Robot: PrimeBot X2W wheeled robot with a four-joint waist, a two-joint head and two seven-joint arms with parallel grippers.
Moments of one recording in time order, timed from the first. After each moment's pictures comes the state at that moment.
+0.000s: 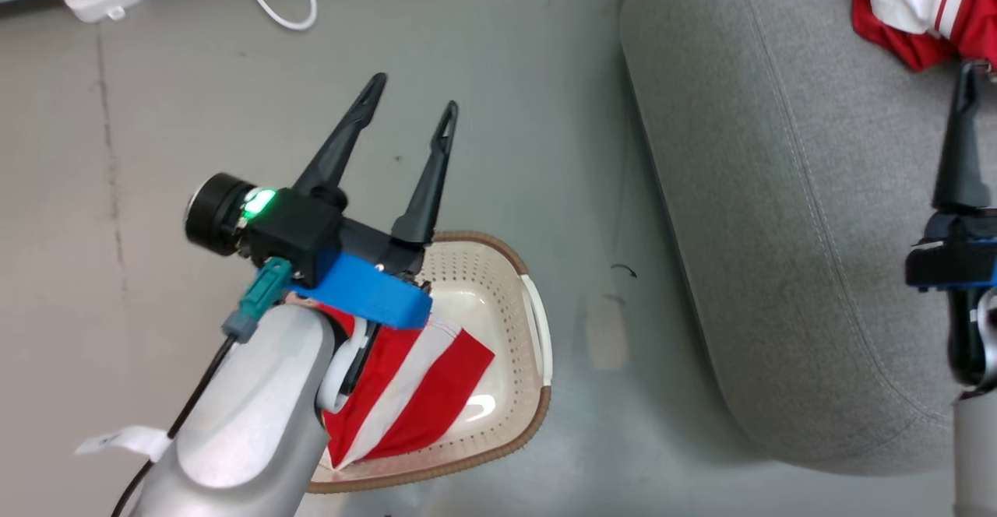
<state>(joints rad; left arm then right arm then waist) -0.59 0.21 -0.54 0.27 -0.32 -0.02 -0.26 -0.47 -0.19 -0.25 0.22 0.05 0.13 -0.26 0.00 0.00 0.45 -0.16</state>
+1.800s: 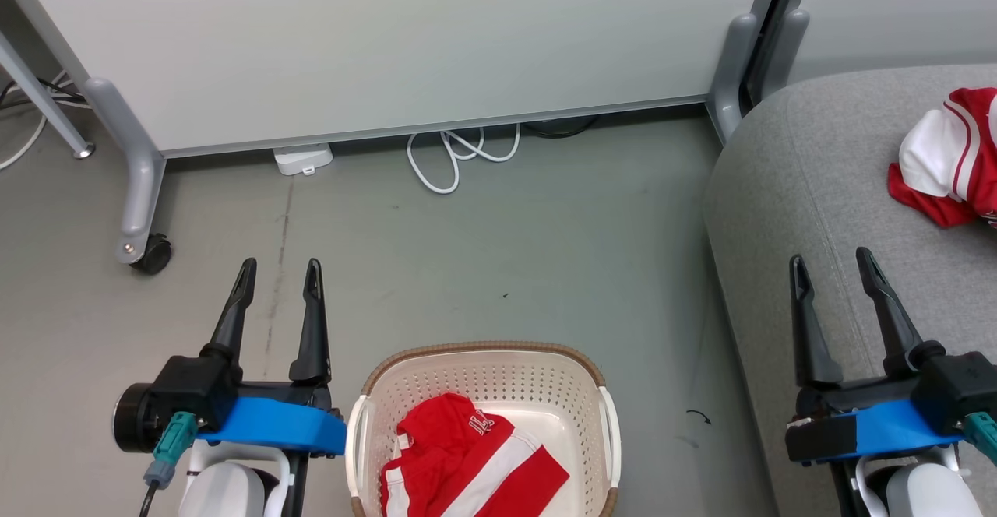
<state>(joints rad) -0.16 0.06 -0.06 0.25 -0.16 -0.12 -0.26 -0.11 -0.05 -0.08 0.10 0.05 0.13 -0.26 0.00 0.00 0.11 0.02</state>
